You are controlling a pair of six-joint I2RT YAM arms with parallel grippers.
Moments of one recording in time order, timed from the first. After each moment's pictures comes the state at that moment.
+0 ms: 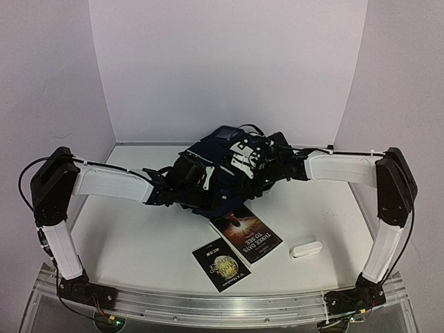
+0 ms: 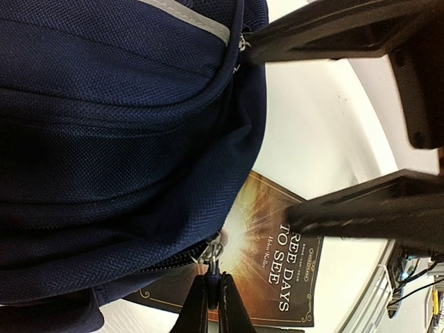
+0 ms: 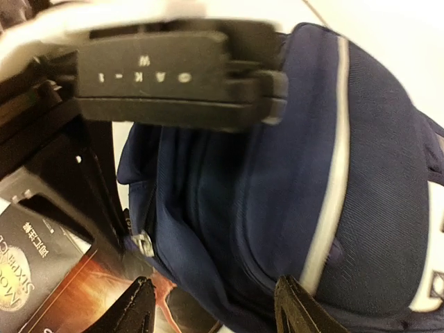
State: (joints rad) left arm -0.91 1.81 1.16 -0.04 0.17 -0.56; right arm 0.68 1.85 1.35 -0.26 -0.37 -0.59
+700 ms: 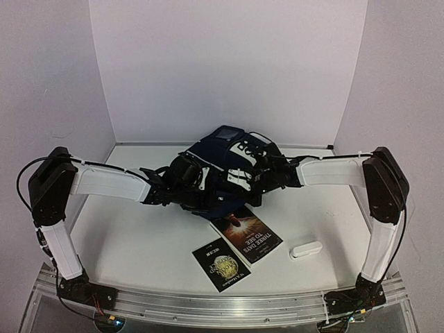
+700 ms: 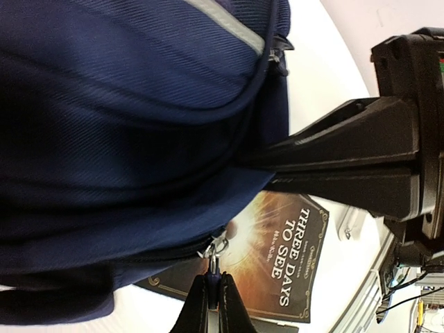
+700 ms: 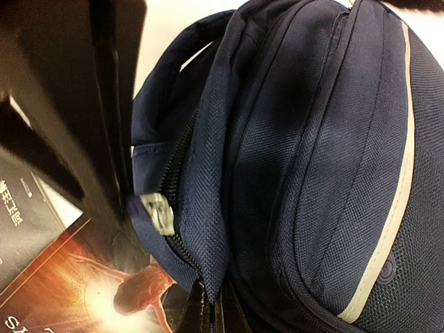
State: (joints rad) left arm -0.89 1.80 1.14 -0.06 0.18 -0.63; right arm 0.69 1.93 1.33 -0.25 -0.34 -0.75
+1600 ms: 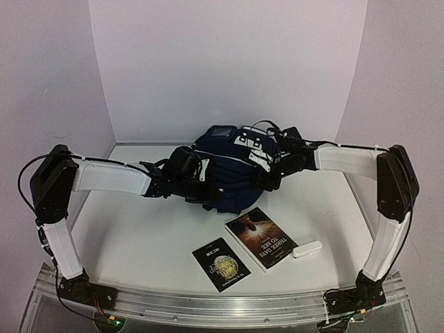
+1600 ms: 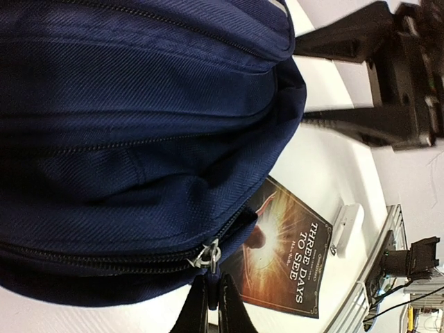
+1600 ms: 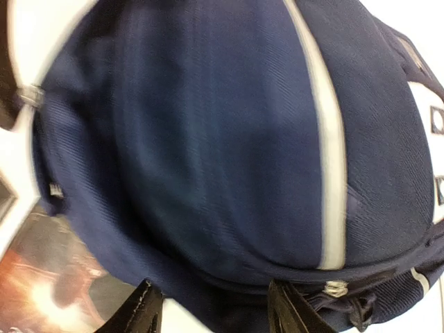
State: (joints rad) left arm -0.85 1.81 1.20 -0.05 0.22 -0.62; right arm 0.53 1.88 1.39 -0.38 -0.33 -0.68
